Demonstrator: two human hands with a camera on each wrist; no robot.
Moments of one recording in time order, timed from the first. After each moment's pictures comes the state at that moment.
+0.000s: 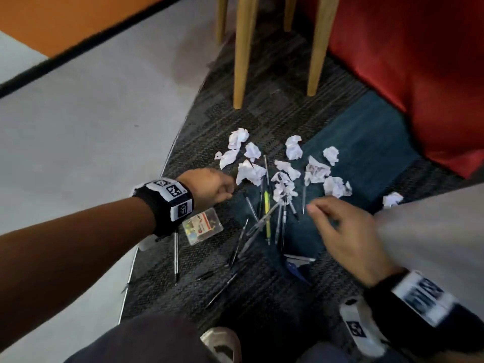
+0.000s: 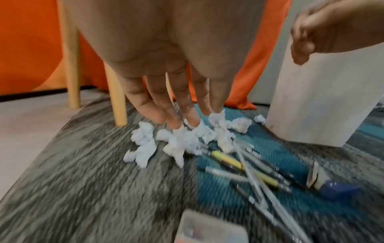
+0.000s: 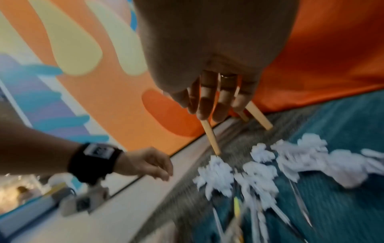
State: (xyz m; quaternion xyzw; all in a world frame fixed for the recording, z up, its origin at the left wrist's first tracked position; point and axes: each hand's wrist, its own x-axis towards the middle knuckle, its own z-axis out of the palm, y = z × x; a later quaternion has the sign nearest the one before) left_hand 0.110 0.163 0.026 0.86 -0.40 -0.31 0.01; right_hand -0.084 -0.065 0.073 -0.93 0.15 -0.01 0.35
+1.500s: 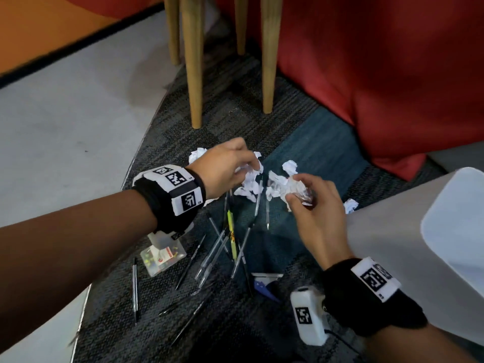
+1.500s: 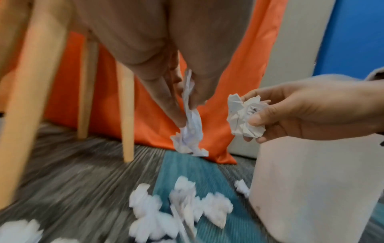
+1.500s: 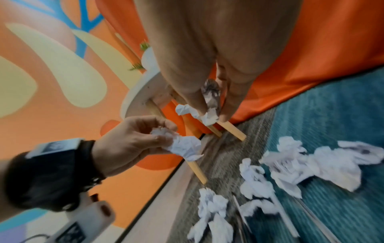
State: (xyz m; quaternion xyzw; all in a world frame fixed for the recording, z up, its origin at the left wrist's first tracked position) left_hand 0.112 0.046 0.087 0.83 -0.46 -0.16 0.26; right_hand -0.057 -0.101 0.069 -0.85 0.29 -0.14 0.42
